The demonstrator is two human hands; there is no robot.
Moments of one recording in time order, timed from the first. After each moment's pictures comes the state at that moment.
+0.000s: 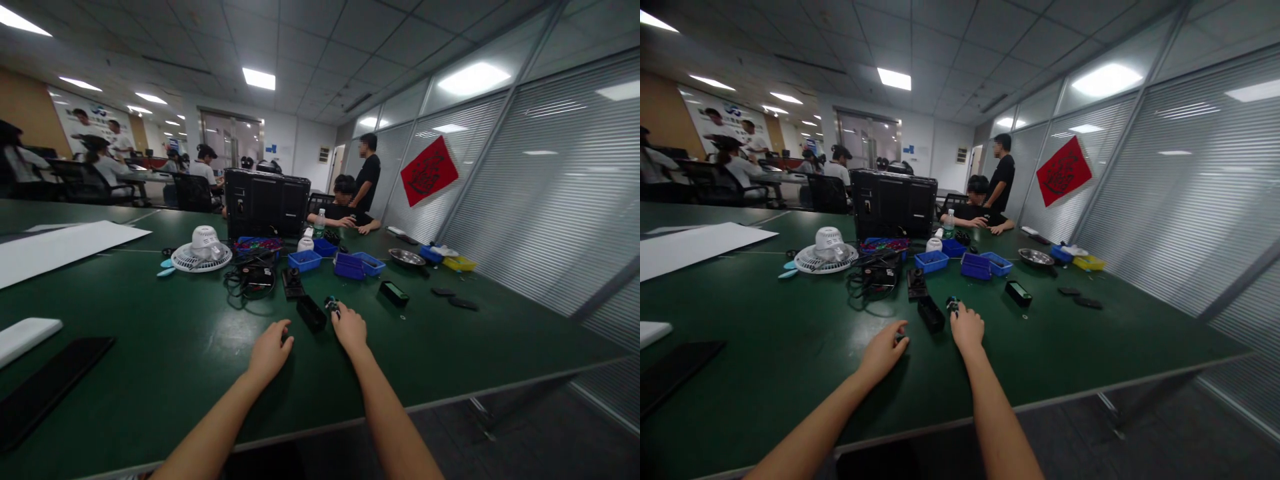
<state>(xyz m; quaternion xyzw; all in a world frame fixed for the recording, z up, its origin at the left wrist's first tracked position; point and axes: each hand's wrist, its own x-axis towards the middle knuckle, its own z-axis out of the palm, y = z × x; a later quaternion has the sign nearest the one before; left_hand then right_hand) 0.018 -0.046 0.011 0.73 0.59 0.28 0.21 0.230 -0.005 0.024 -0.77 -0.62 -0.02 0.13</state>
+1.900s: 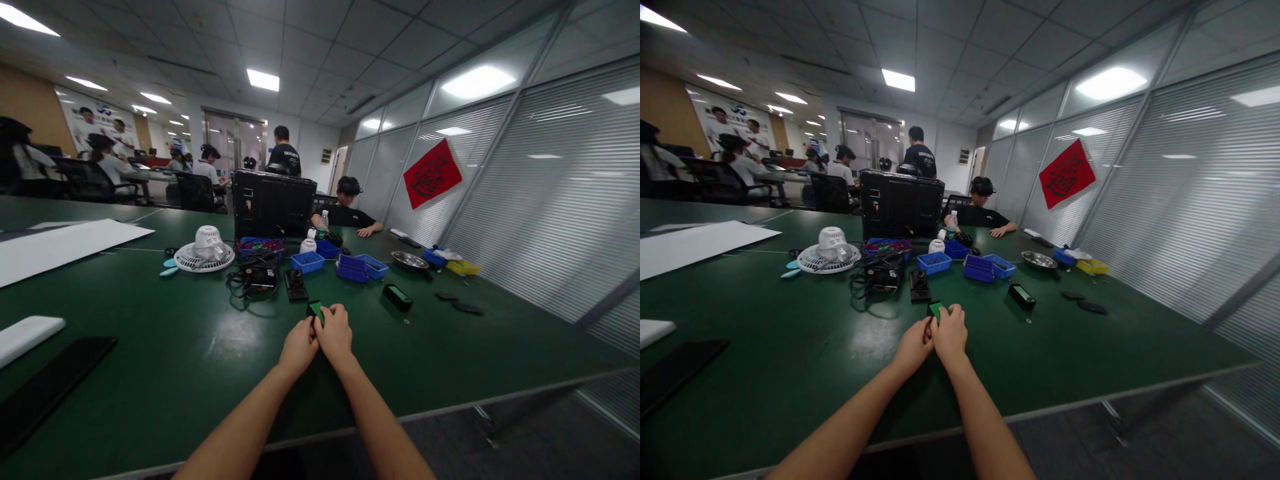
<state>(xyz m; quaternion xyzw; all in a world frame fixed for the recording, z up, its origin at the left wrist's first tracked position) 0.076 -0.019 -0.008 0.74 0.52 0.36 0.23 0.179 -0.023 0.027 -0.71 -0.66 -0.07 0.23</state>
